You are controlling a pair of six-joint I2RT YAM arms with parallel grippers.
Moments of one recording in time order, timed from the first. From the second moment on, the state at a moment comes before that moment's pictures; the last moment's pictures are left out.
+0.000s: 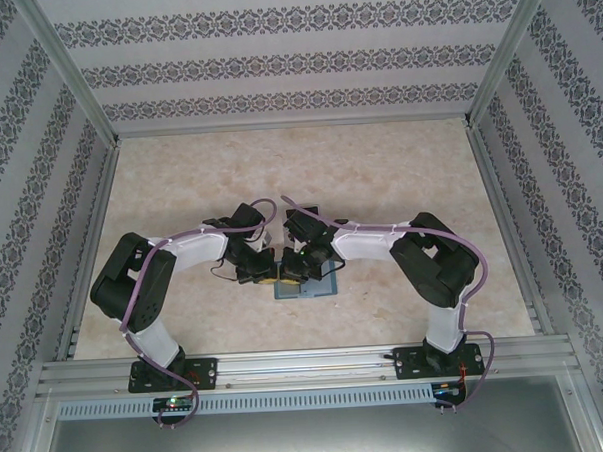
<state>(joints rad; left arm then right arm) -0.49 1.71 0.91 -0.54 0.50 -0.62 0.81 1.87 1.07 -0.35 -0.47 0.99</state>
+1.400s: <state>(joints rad) -0.50 1.71 0.91 -0.55 0.50 -0.61 0.84 1.87 1.22 -0.77 -0.16 0.85</state>
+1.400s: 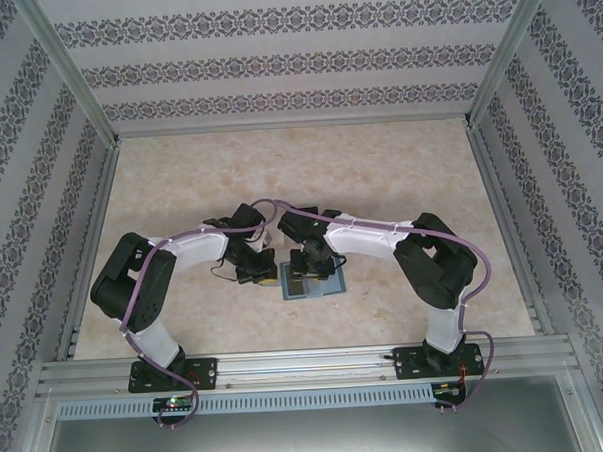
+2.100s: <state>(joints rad) -0.50 1.71 0.91 -0.55 0.50 -0.61 0.85 1.87 1.28 -0.92 -0.04 0.79</state>
